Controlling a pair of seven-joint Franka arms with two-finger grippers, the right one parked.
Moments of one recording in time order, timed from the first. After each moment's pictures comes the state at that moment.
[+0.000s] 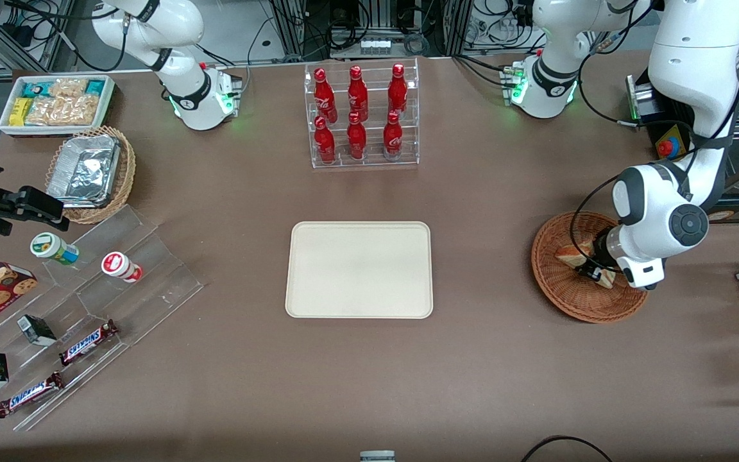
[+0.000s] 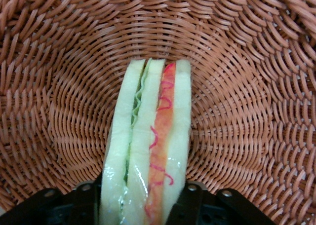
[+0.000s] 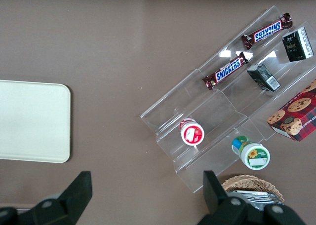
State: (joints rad) arm -0.02 0.38 0.05 -2.13 -0.09 2.37 -0.97
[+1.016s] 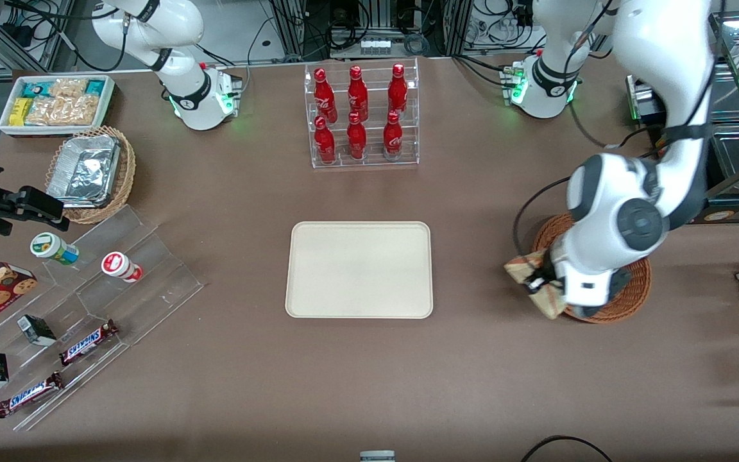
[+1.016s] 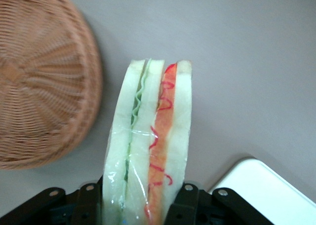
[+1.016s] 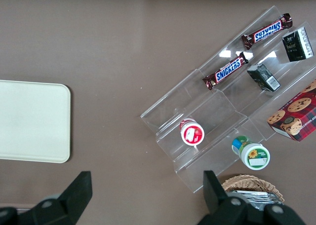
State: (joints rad) arm -0.29 0.44 -0.02 -1.67 -0.09 2.06 -0.87
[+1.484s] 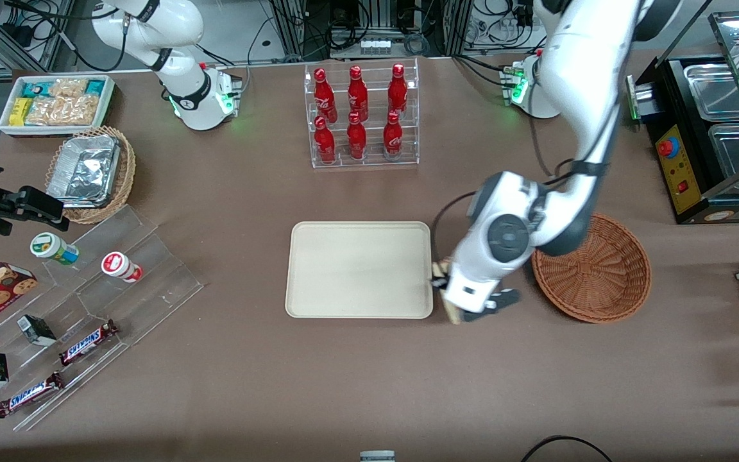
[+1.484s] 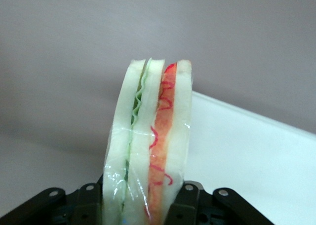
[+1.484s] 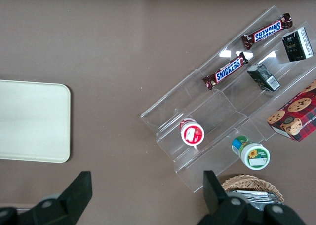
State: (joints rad) arm -0.48 0.65 -0.07 -1.46 -0.09 2.09 -0.78
